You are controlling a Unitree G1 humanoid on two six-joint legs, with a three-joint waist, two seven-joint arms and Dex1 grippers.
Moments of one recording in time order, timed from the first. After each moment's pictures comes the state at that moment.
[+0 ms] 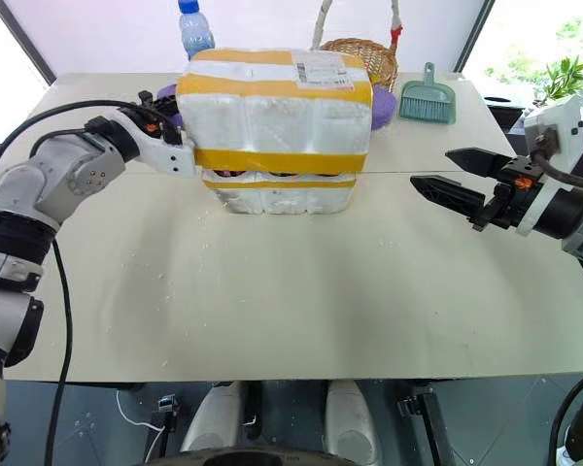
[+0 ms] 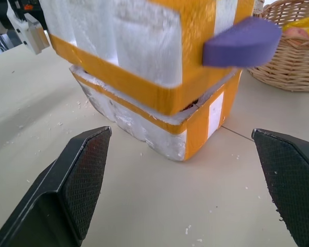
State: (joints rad) left arm -1.01 0.82 -0.37 0.62 0.86 -0.54 -0.09; right arm -0.36 -0.97 -0.53 -0.32 0.93 1.02 0.73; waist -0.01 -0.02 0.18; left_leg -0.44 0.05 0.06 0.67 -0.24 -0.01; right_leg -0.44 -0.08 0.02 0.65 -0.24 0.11
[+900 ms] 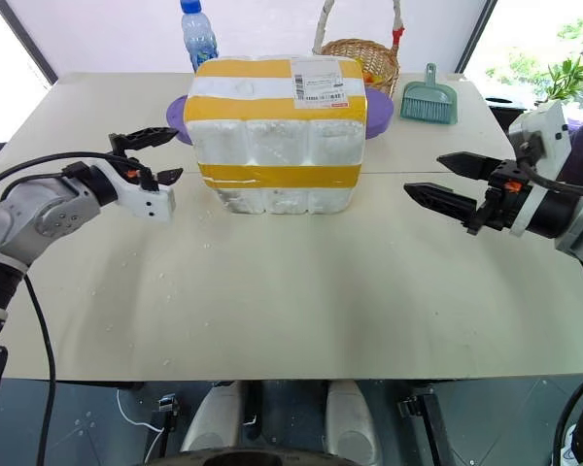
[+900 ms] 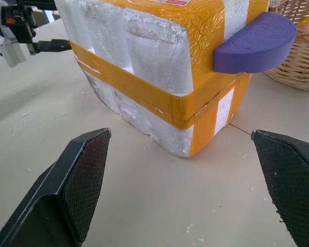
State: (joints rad) left arm -0.70 0.96 -0.26 0.41 0.65 -0.61 -0.23; right arm -0.36 -1.00 -0.45 -0.29 0.89 0.95 0.79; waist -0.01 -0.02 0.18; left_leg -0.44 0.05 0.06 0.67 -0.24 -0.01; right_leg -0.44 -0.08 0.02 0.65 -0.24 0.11
